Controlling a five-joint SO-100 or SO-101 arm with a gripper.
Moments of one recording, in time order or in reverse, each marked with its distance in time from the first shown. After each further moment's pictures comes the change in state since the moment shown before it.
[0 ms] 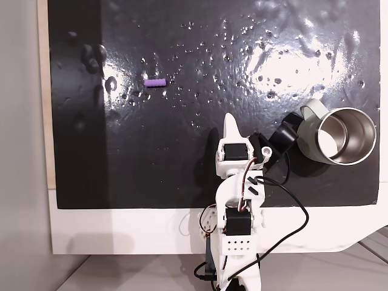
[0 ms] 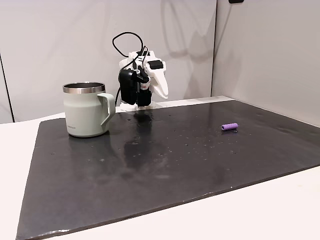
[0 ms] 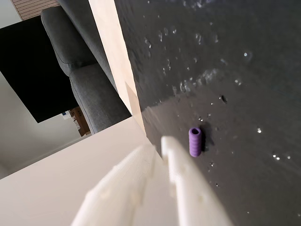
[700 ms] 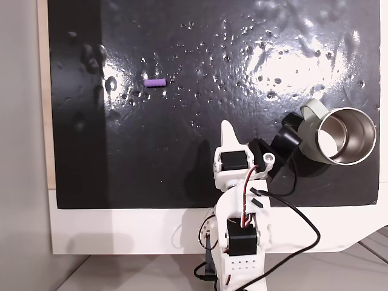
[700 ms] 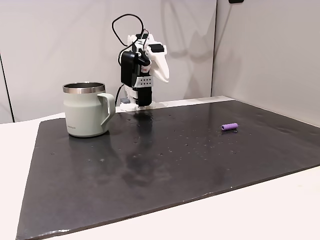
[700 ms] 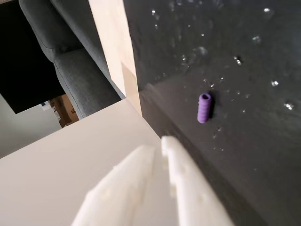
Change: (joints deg) arm -3.4 -11.8 -26.1 16.6 -1.8
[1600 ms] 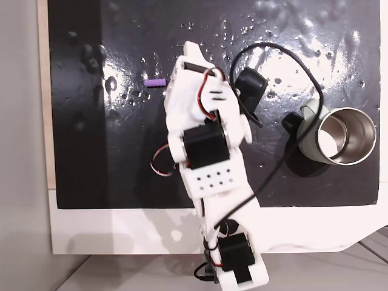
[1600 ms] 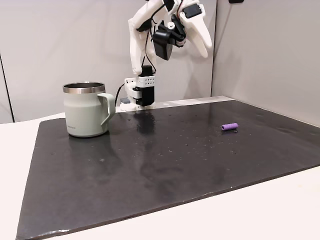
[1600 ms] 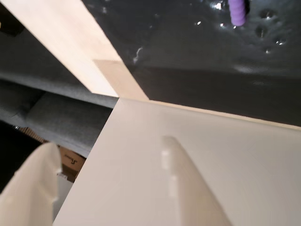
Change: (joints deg) arm -14.3 -82.0 -82.9 27.2 33.7
